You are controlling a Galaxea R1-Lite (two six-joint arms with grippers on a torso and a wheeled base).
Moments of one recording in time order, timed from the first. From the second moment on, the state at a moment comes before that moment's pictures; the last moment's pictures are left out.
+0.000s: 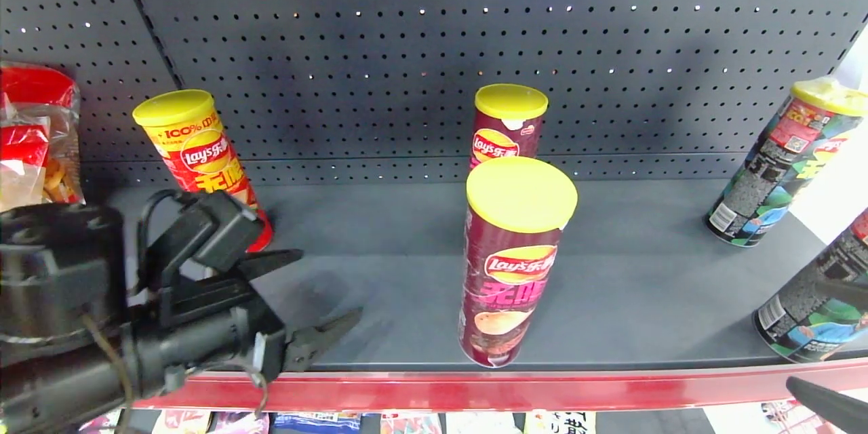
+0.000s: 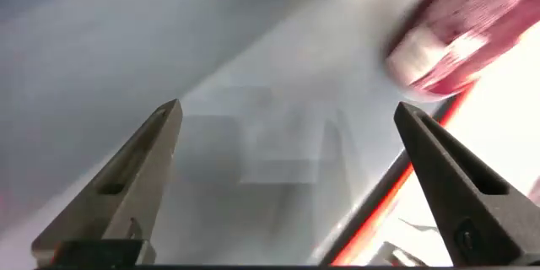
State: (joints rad) left arm -0.55 1.34 -0.44 -0.55 -0.13 0.11; right arm 0.43 0.74 -0.52 0.02 0.20 -0.15
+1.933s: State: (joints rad) left arm -0.39 0.62 -0.19 -0.23 0.24 0.19; right arm 0.15 0.54 -0.34 0.04 0.09 -0.15
